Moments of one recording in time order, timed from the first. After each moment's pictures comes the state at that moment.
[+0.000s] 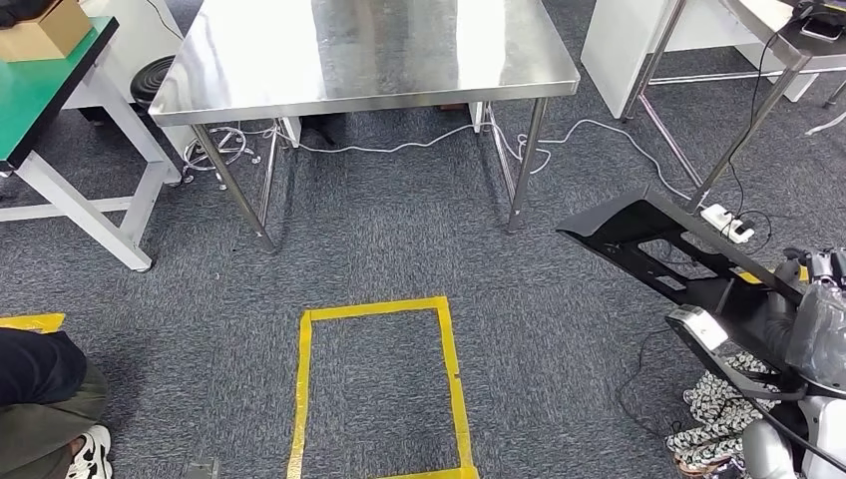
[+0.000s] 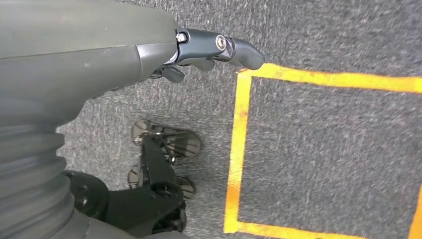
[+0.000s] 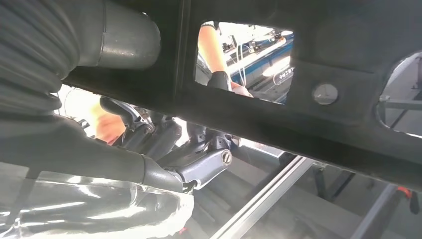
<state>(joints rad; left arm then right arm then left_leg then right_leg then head) -0.12 -0.09 0.78 -0.23 -0.44 0.08 -0.46 0.02 -0.32 -0.18 -1.79 1.25 -0.60 -0.04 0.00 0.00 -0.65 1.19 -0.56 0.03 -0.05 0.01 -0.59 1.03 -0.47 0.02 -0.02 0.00</state>
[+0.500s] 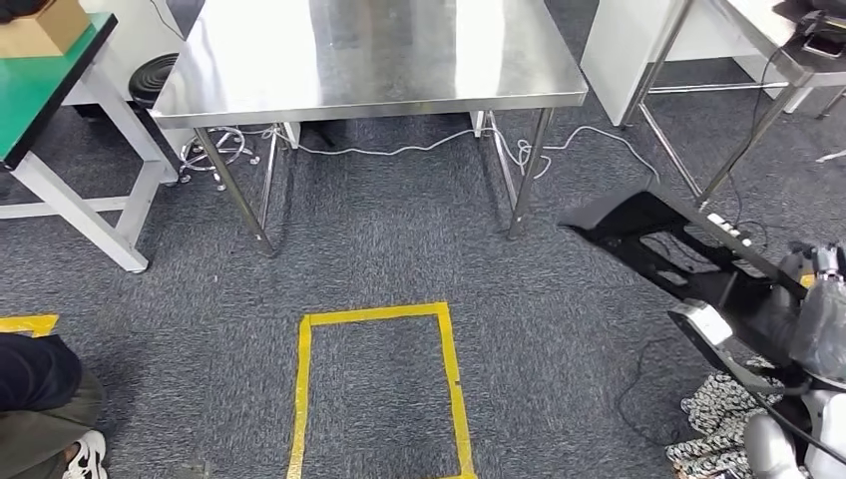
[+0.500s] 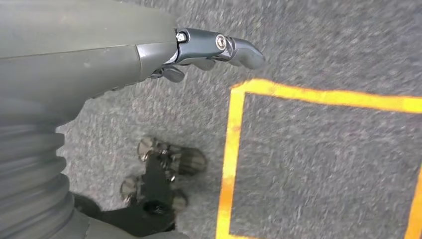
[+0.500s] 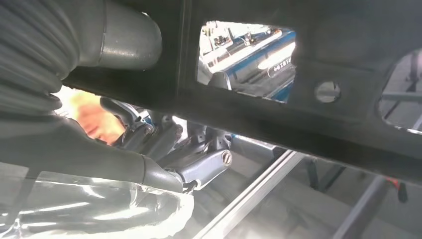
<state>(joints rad) -0.12 -0.08 0.78 -0.23 -0.44 0.09 -0.47 -0.01 -0.32 -0.18 -1.77 1.24 -0.60 -0.04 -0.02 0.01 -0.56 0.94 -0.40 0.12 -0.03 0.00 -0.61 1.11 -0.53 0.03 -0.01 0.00</state>
